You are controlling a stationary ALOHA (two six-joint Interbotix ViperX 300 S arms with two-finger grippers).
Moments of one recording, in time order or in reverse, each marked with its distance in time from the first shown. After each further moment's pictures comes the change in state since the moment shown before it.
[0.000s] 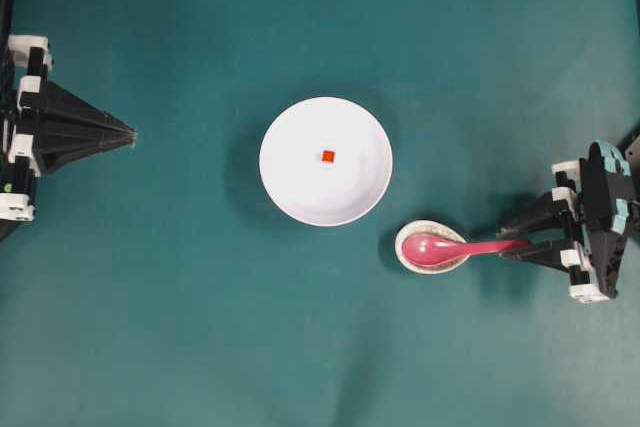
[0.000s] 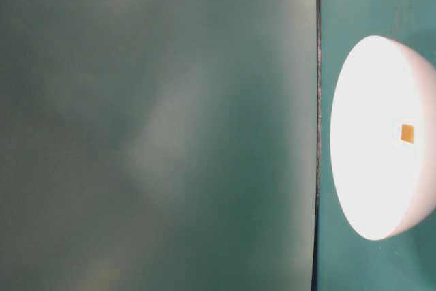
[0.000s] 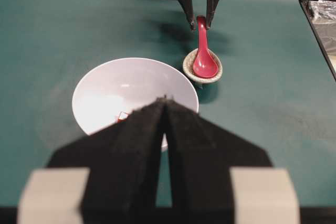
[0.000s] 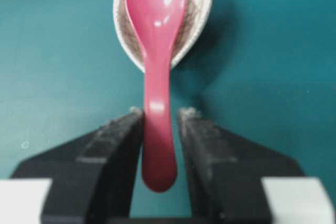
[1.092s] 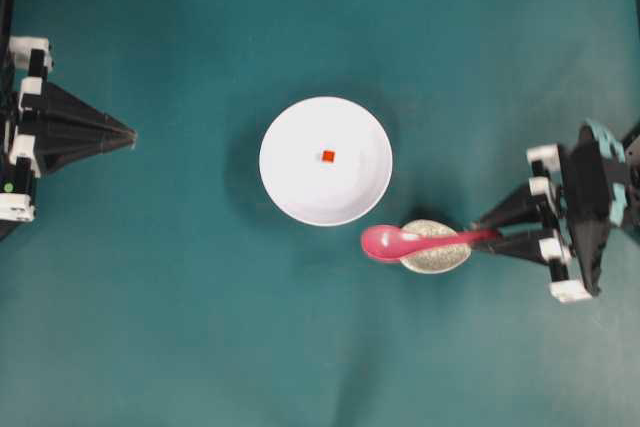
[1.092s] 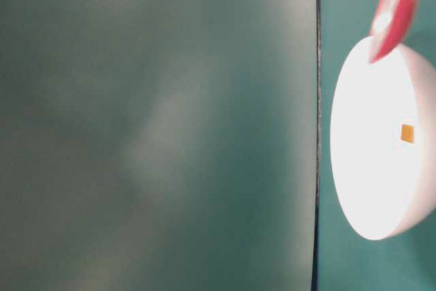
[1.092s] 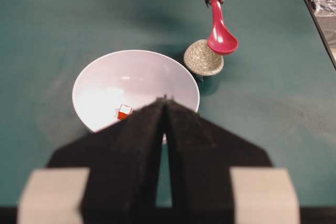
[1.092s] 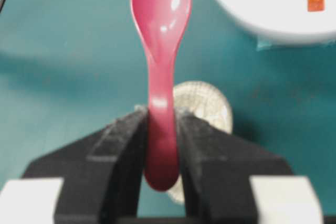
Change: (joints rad) left arm 0.002 0.002 0.000 -0.002 0.020 0.000; right arm -0.186 -0.245 -0.196 0.000 0.314 -0.232
